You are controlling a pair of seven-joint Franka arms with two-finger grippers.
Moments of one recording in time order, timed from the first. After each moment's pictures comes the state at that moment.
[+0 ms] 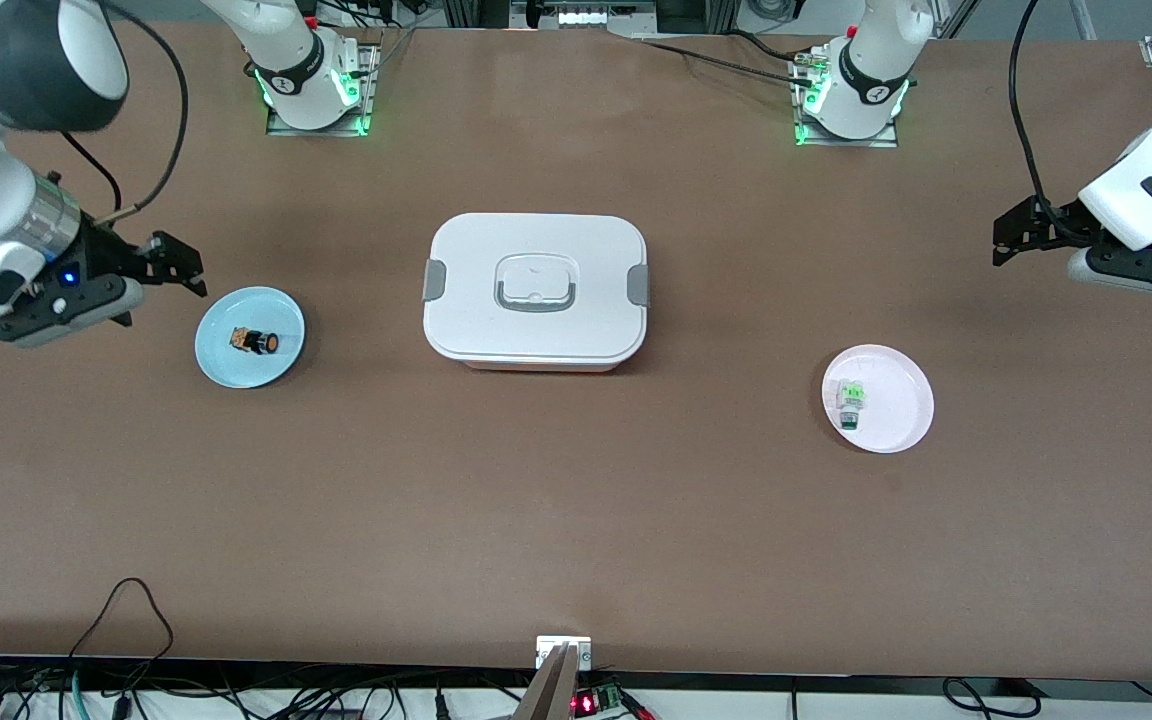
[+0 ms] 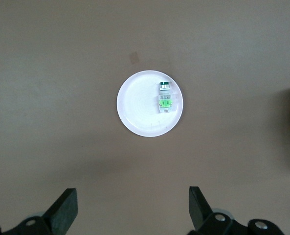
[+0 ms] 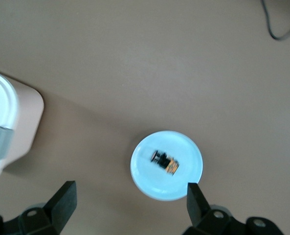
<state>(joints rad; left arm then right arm) -0.04 -0.02 0.01 -1.72 0.03 1.67 0.16 -0.01 0.03 0.09 -1.76 0.03 1.80 -0.26</state>
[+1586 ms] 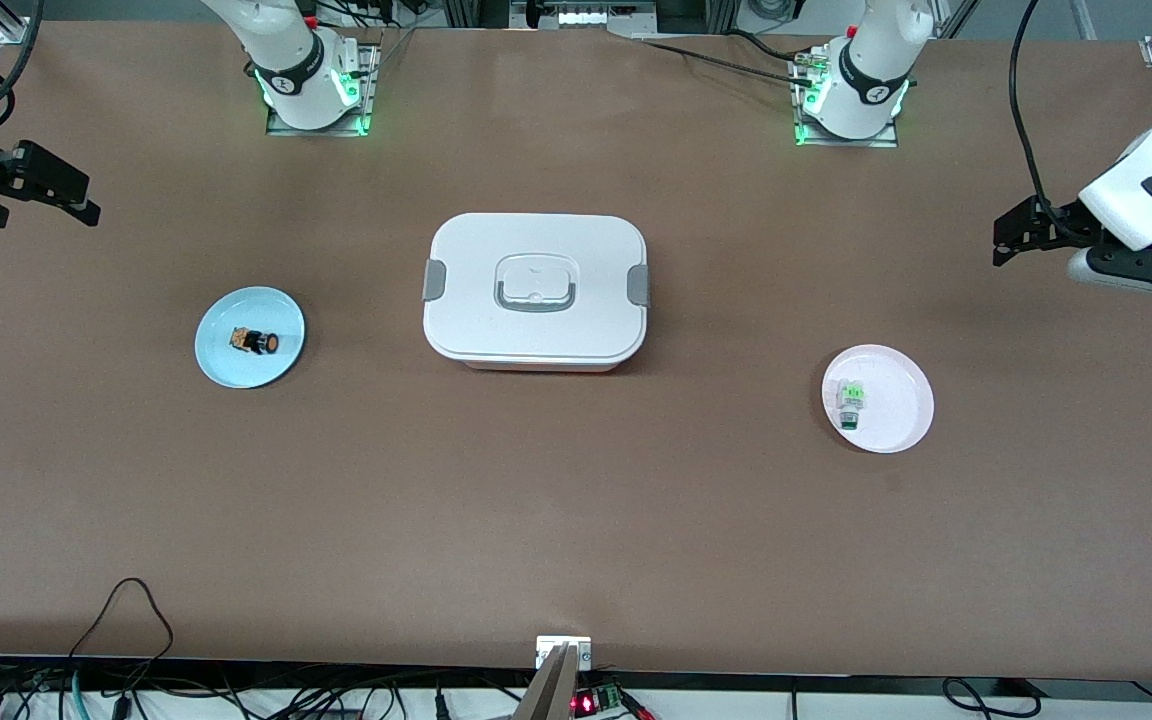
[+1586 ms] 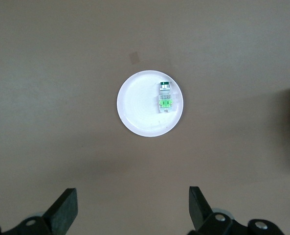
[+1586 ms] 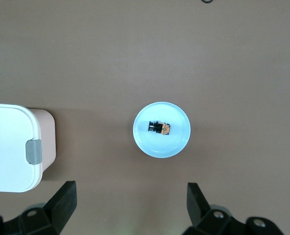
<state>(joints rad) -0.04 -0.02 0.01 -1.72 0.03 1.67 0.16 -0.07 0.01 0.08 -1.50 0.03 1.49 -0.01</state>
